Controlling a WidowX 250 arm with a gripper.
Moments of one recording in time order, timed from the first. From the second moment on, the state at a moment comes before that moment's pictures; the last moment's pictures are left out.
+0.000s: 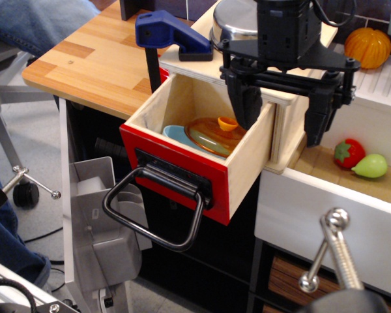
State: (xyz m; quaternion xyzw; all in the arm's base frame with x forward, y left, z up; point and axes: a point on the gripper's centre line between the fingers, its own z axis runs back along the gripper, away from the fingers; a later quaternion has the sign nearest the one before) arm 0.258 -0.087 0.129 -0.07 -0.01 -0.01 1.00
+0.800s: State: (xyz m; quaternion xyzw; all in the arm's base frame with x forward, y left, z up) arm 0.222 -0.040 0.126 -0.07 0.02 -0.04 1.00
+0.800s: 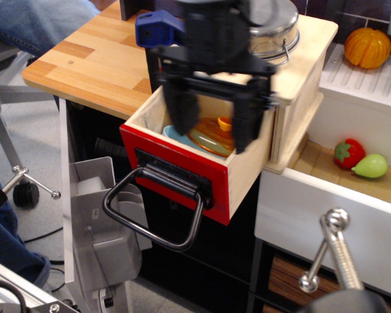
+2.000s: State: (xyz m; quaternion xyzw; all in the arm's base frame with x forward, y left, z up) arm 0.233 0.011 0.082 -0.01 0.03 0.00 1.00
